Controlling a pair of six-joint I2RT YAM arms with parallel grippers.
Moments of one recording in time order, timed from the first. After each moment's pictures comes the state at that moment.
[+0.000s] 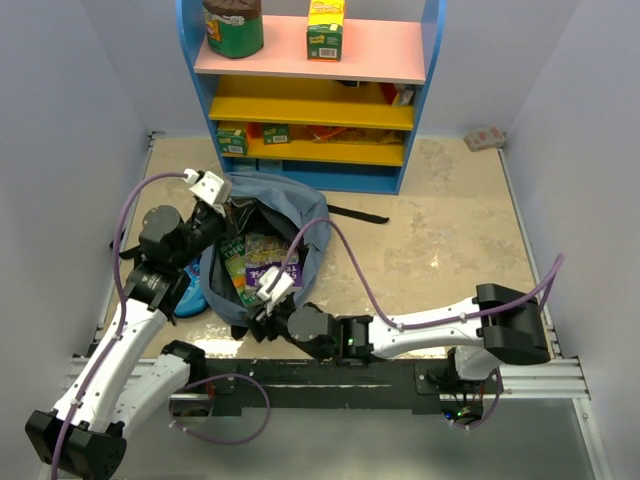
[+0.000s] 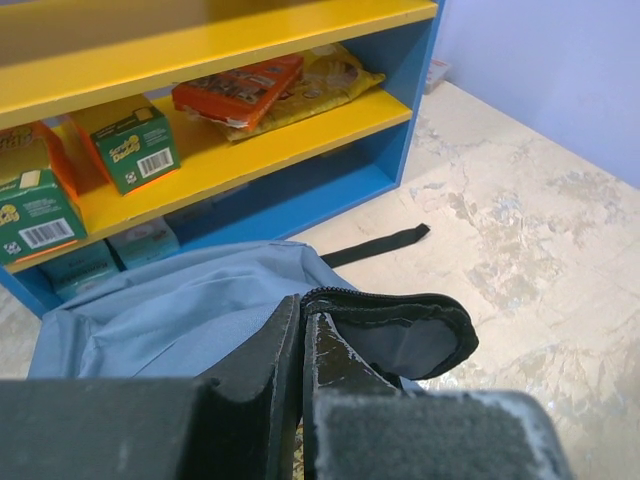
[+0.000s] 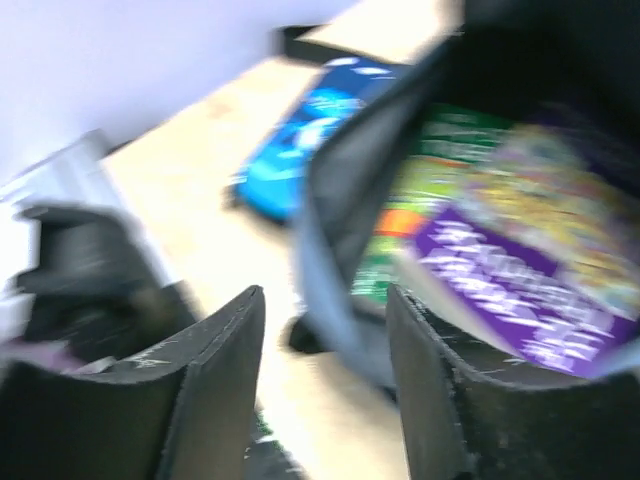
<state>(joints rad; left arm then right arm) -0.31 0.79 0.79 -0.02 0.32 -0.04 1.48 1.53 0.92 0.42 0.60 0.25</state>
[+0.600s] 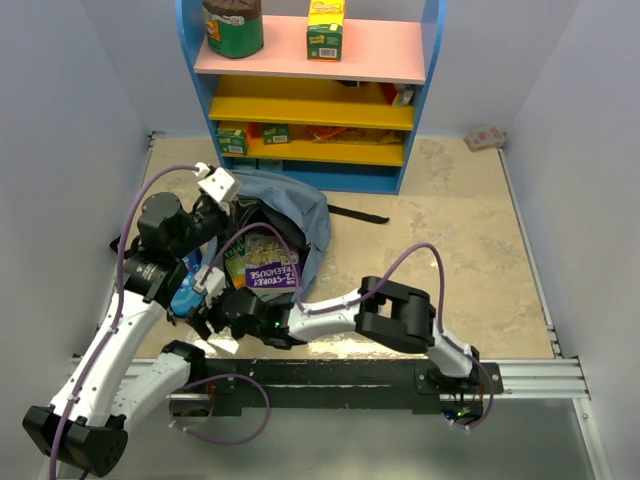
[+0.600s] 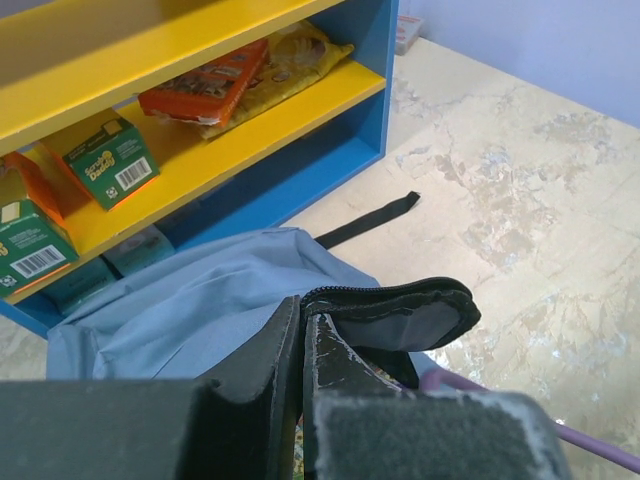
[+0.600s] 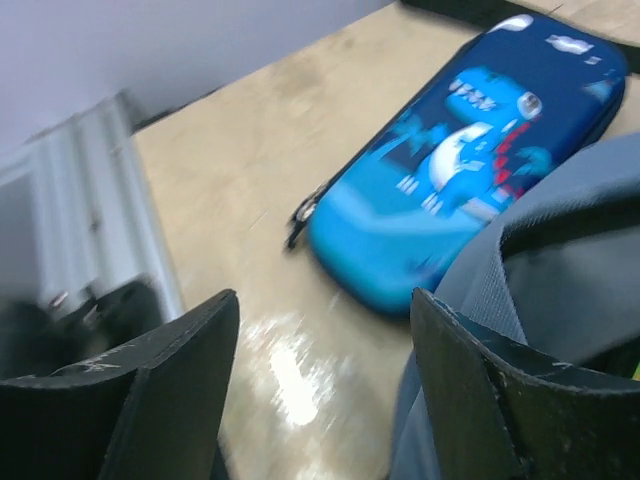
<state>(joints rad) -0.31 0.84 0.91 -0.16 0.43 0.10 1.41 2.14 1.35 0.57 0.23 0.25</state>
